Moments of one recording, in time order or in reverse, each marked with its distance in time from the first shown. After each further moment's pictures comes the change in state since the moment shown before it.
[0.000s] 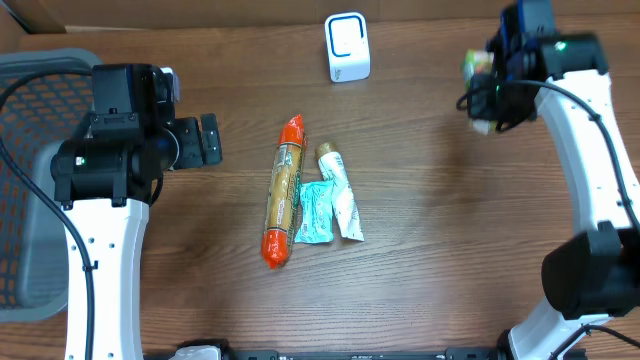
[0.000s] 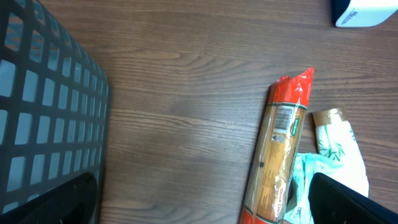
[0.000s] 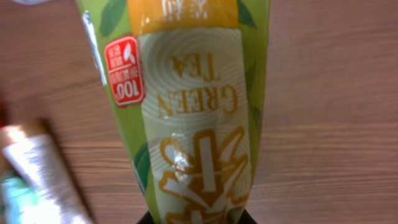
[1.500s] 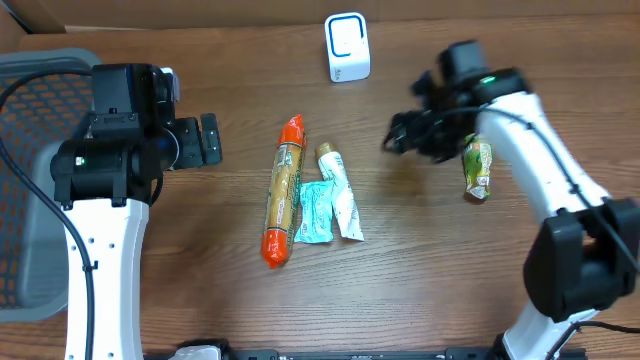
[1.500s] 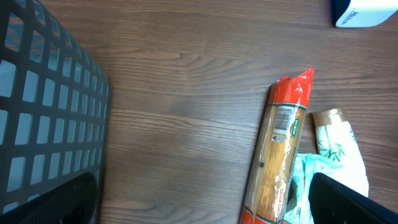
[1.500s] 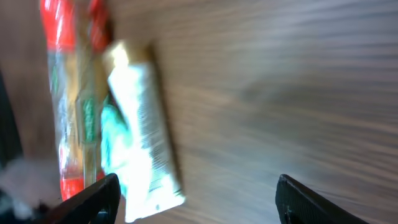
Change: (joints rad) left arm 0.000 0.000 0.000 0.001 0.000 0.000; right arm 0.194 0.021 -0.232 0.200 -0.385 0.005
